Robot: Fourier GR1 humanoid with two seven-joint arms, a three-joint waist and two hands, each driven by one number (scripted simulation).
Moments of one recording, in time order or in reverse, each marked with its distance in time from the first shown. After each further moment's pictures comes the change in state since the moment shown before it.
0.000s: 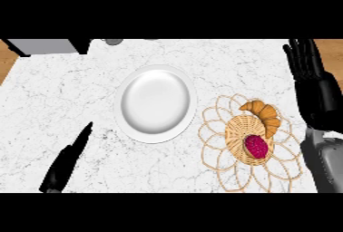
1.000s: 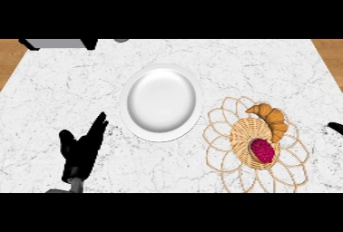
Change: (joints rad) left arm -0.043 -0.208 0.080 -0.066 0.147 0.044 0.136; right arm 0.206 -0.252 -0.336 0.288 -0.044 0.235 -0.311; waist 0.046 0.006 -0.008
